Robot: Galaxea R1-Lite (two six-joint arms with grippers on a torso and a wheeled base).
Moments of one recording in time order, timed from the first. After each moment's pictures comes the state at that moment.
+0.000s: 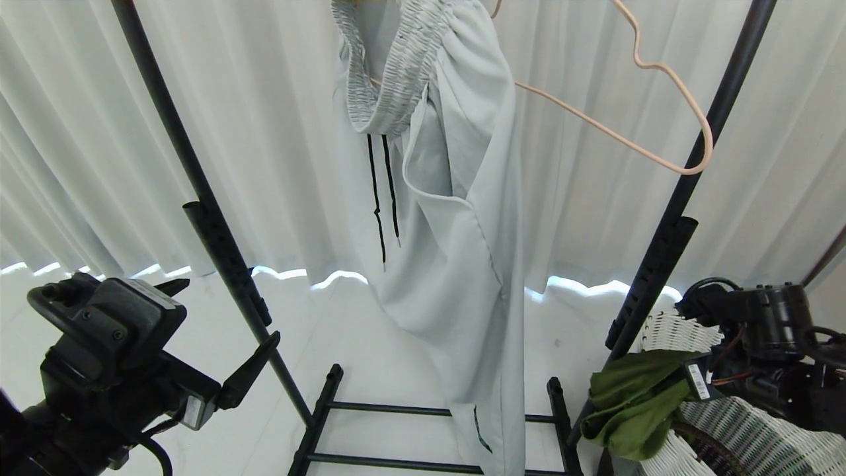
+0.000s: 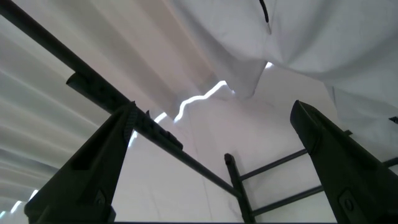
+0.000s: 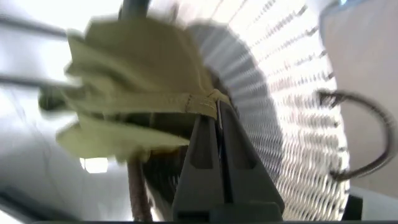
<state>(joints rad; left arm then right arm) -0.42 1.18 -0.24 -0.83 0.19 0.55 0.28 1.67 -0.51 -0.49 -0.40 -0.11</state>
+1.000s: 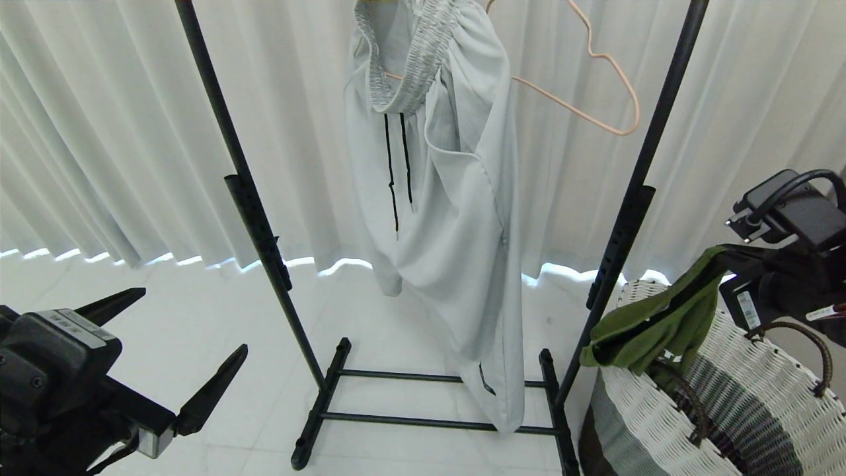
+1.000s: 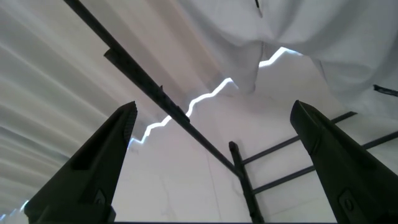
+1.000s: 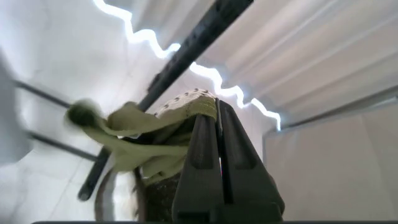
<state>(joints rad) -0.42 1.04 -0.17 -0.82 0.20 0.59 0.49 1.28 -0.71 -0.37 -0.40 -0.45</state>
